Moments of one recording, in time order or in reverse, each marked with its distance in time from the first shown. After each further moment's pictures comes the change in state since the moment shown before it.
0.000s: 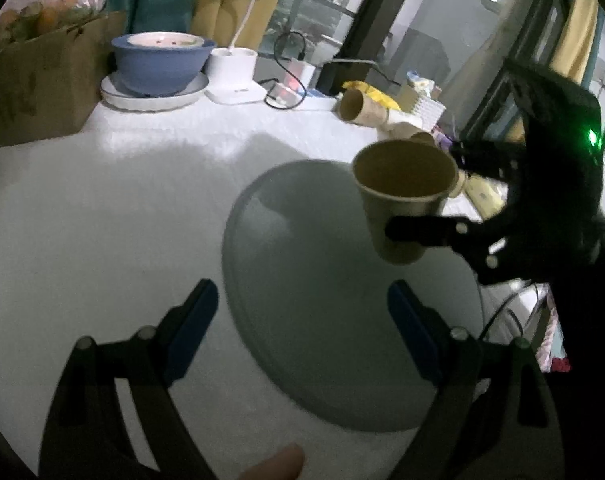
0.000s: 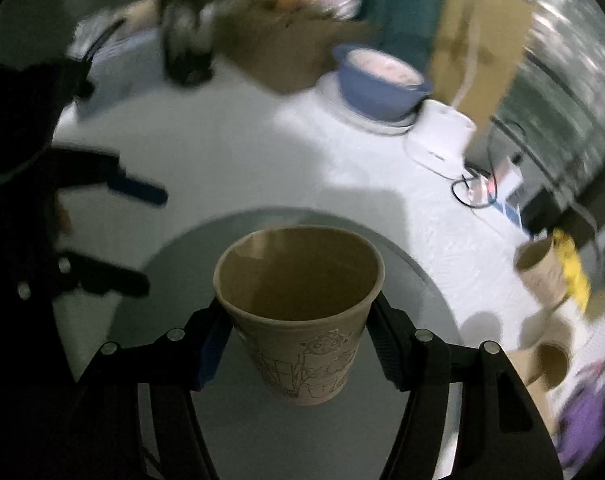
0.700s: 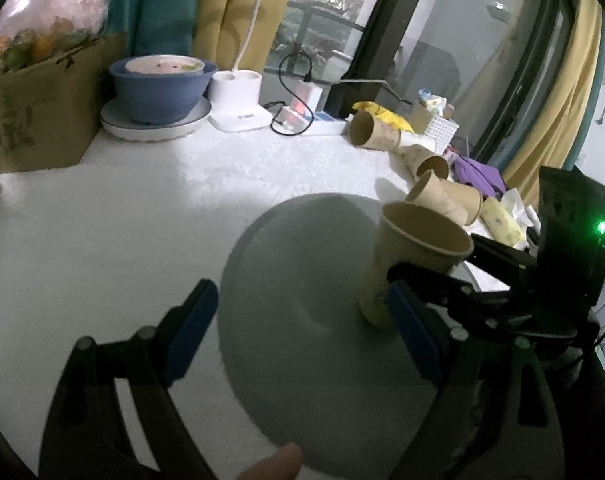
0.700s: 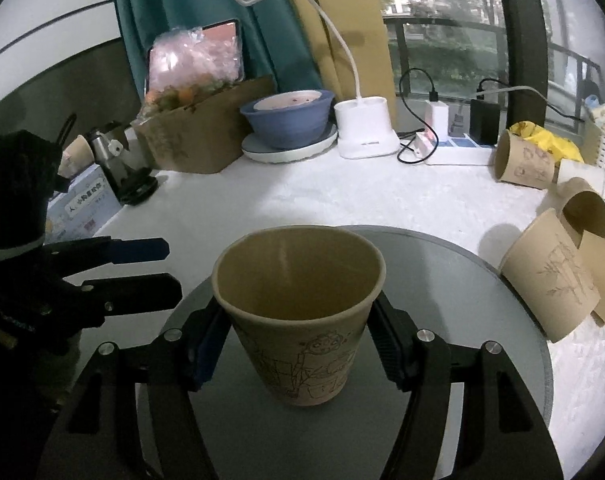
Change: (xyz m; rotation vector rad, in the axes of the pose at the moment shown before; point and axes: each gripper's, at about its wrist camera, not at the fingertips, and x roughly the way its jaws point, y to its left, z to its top) left arm 0.015 -0.010 0.025 0.005 -0.055 0.050; right arm -0.006 -0.018 -0.050 0.465 -0.268 -0.028
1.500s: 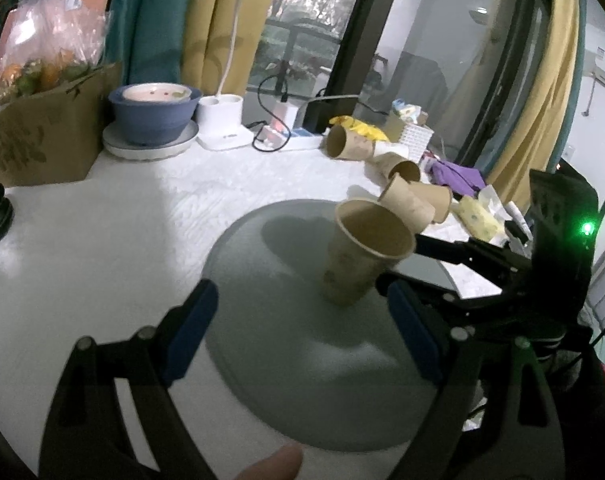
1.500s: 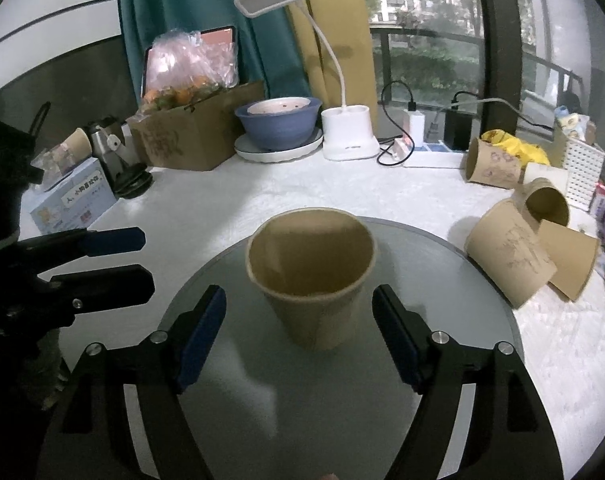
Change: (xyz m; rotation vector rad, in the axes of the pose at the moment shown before) left arm -0.043 -0.029 -0.020 0.054 -0.079 -0.014; right arm -0.039 0.021 -0.019 -0.015 -0.023 -0.094
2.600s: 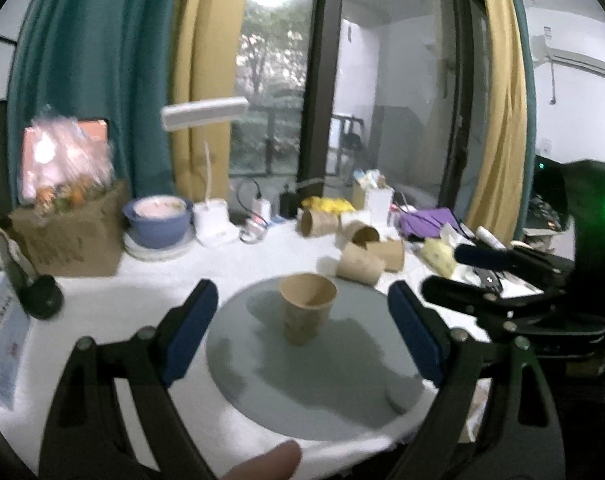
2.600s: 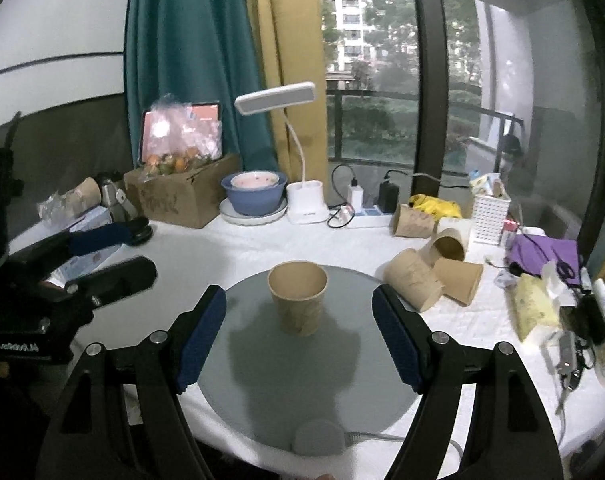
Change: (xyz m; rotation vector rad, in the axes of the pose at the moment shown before) left arm -0.111 -0.072 -0.003 0.177 -0.298 0.063; right arm -0.151 0.049 -0.003 0.015 -0.203 -0.204
